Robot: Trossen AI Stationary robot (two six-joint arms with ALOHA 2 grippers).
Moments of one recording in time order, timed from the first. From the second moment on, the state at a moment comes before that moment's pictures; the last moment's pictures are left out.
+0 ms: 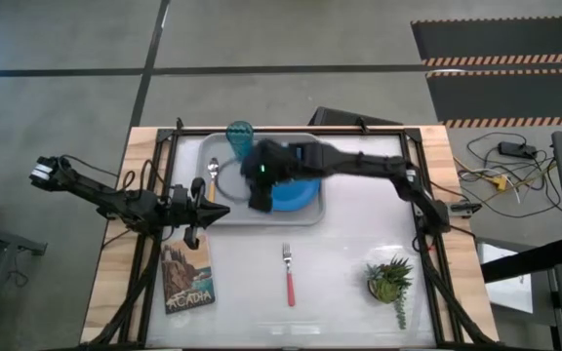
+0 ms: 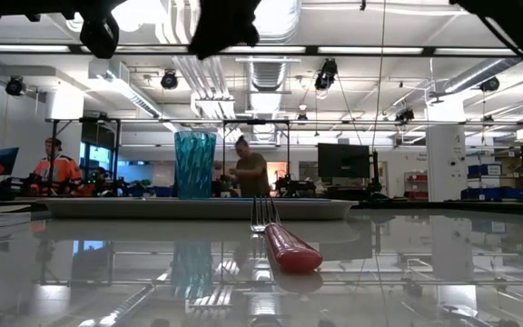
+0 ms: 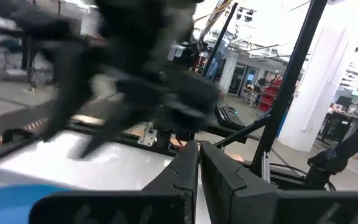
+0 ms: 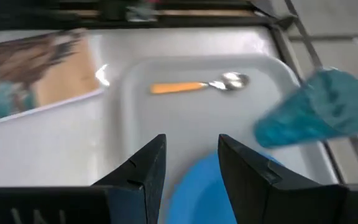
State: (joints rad) left arm -0.34 0.67 0.34 0.51 -0.40 -0.22; right arm -0.04 2.18 2.34 -0.95 0.14 -0.03
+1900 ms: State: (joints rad) left arm -0.47 1.41 0.66 0.74 -0.47 -0.76; right arm 0.37 0.83 0.43 0.41 0.33 -0.29
